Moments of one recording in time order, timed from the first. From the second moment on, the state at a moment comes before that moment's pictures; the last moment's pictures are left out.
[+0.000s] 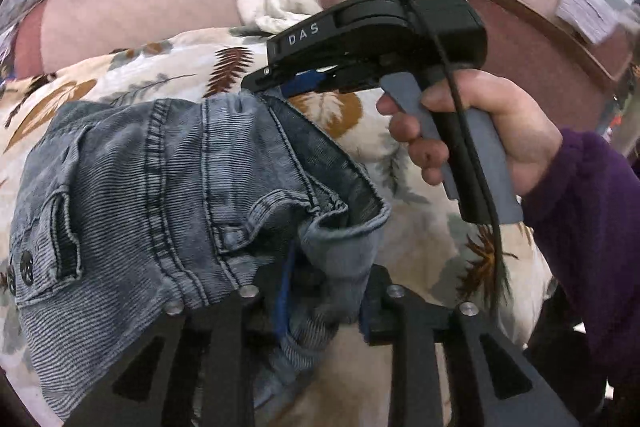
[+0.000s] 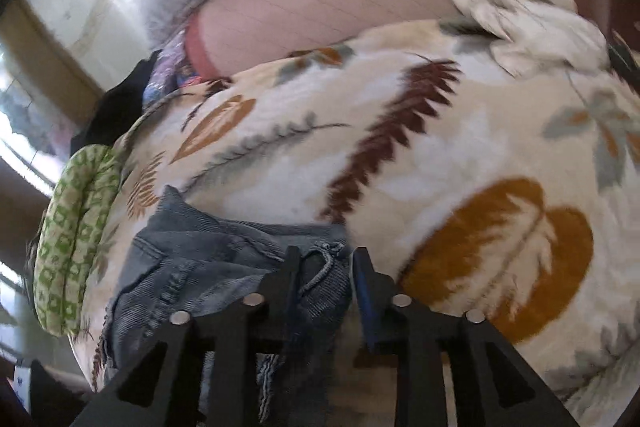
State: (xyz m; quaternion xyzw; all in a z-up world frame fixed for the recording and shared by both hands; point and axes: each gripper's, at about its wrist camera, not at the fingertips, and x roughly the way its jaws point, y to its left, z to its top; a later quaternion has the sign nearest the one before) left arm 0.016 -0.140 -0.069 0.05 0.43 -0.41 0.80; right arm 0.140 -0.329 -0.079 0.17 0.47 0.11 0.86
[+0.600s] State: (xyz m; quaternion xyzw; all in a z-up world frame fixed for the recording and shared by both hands) left arm 0.007 -0.016 0.014 0.05 0.34 -0.29 0.90; right arm 0.033 -0.287 0.007 0.14 0.43 0.06 0.89
